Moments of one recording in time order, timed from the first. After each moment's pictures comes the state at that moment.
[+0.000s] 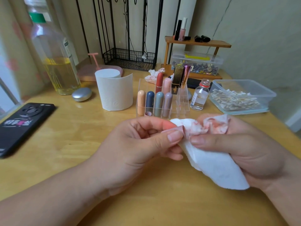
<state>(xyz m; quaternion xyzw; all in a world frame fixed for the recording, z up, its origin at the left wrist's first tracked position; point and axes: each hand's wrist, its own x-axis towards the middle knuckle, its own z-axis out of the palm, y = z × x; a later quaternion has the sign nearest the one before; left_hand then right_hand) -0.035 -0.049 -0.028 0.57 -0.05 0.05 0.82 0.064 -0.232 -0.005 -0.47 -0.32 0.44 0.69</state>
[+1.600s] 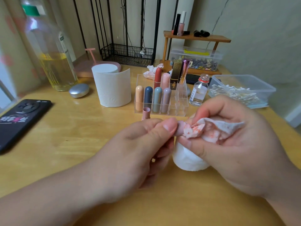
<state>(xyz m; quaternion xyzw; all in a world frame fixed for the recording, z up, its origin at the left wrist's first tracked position) -0.049 -0.057 -0.019 0.63 -0.01 -0.04 0.78 0.033 -0.228 0.001 -0.68 -0.40 0.06 0.61</state>
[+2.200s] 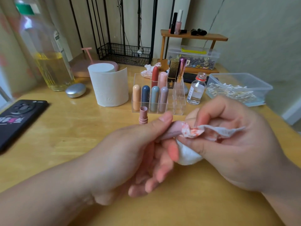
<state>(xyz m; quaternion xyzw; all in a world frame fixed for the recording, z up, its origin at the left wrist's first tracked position) -0.038 -0.049 -0.021 0.59 0.00 -0.17 0.79 0.034 -0.227 -0.003 -0.64 -0.41 0.06 0.65</state>
